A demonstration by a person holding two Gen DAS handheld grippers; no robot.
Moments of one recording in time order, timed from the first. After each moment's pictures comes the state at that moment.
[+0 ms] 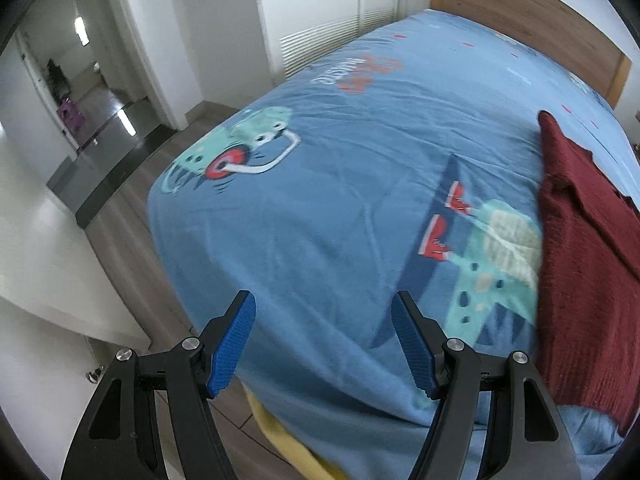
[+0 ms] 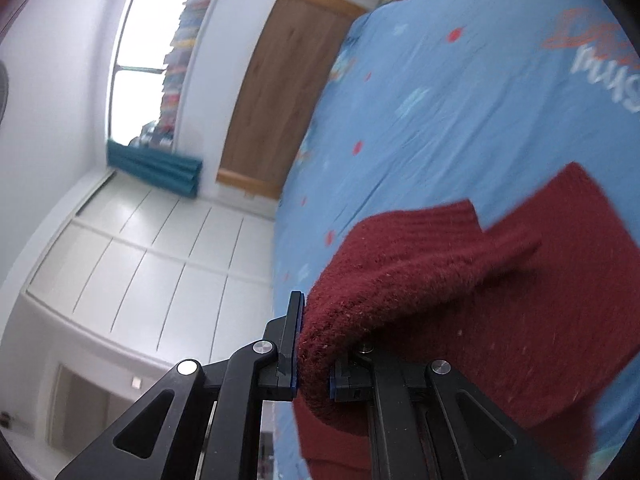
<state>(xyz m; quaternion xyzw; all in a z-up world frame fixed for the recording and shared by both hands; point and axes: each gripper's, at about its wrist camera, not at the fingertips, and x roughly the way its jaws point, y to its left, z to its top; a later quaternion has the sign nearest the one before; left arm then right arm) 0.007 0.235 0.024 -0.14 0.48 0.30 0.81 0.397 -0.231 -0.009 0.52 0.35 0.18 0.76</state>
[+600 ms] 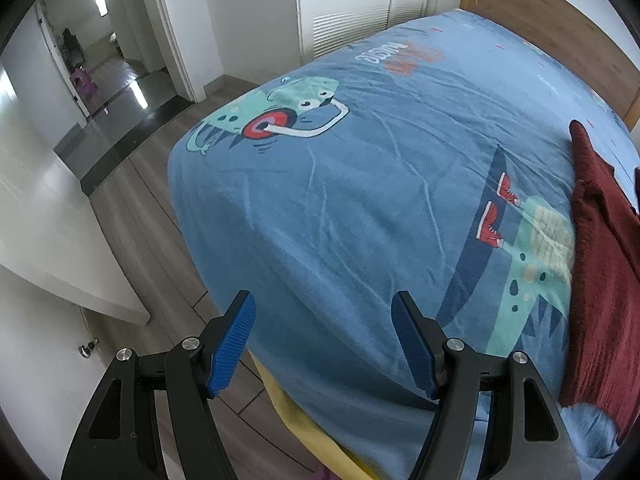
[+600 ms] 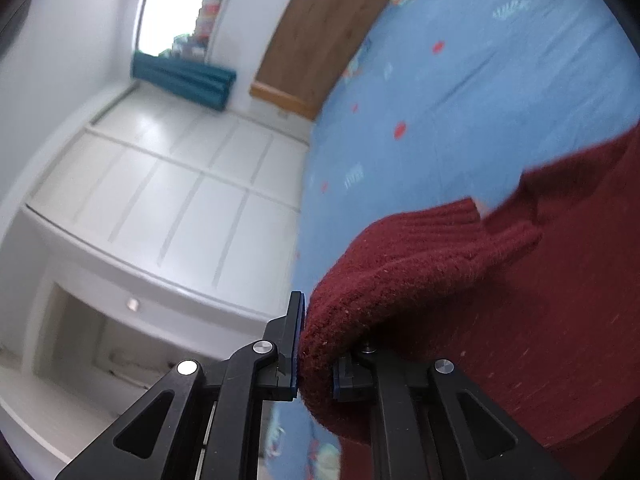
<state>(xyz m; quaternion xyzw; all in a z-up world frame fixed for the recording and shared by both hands) -0.030 0.269 0.002 -0.18 0.49 0.32 0.79 0.395 -0.041 -0.024 0.43 0.42 0.27 0.75</state>
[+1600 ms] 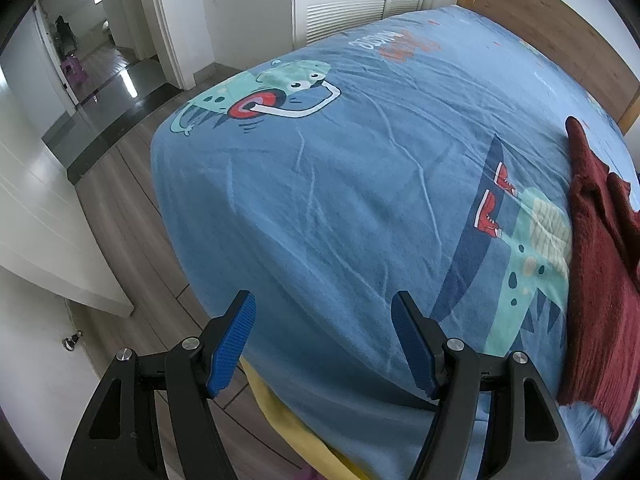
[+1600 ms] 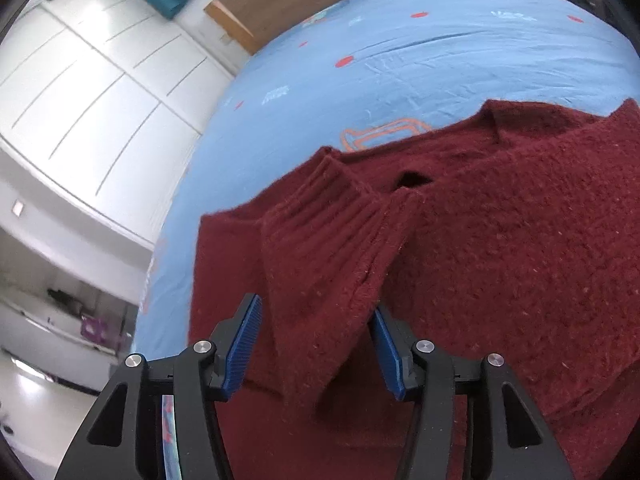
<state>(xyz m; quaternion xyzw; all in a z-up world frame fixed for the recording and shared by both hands) -0.030 0.275 -0.015 -0.20 0.50 0.29 0.79 0.367 0.010 -0.062 0.23 0.51 0.20 0.80</state>
